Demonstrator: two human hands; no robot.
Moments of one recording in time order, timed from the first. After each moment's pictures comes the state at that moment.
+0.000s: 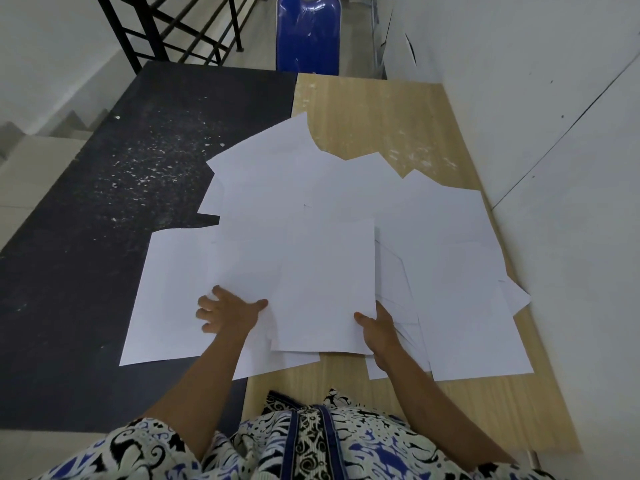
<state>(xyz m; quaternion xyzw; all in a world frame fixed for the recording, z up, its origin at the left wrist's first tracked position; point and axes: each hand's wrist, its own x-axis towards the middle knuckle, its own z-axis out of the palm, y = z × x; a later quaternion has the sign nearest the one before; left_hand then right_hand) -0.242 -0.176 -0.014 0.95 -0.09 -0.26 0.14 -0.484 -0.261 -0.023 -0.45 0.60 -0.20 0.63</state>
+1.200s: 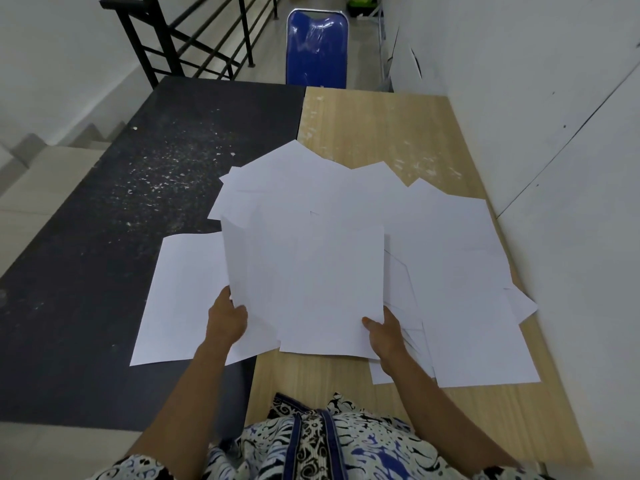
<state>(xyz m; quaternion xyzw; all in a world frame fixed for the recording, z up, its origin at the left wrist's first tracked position) -0.227 -0.139 0.000 0.85 -0.22 -0.31 0.36 -0.488 -0.260 -0.023 -0.46 0.60 -0.22 0.62</state>
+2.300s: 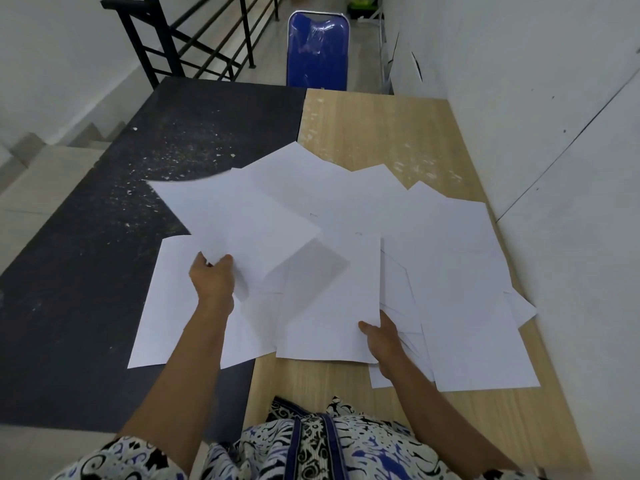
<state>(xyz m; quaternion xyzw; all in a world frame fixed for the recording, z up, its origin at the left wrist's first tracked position) -0.212 -0.188 0.056 0.70 -0.01 -0.23 0.68 -0.487 -0.262 -0.024 -0.46 0.60 -0.19 0.63</state>
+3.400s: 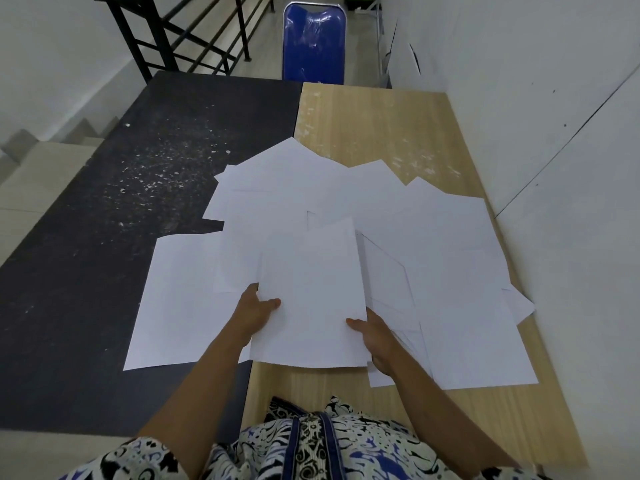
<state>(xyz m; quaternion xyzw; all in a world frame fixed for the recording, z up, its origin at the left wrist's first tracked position) -0.246 -0.180 -0.001 0.78 -0.18 -0.45 0.39 -0.480 -0.266 -0.020 -0.45 0.51 -0.14 0.72</state>
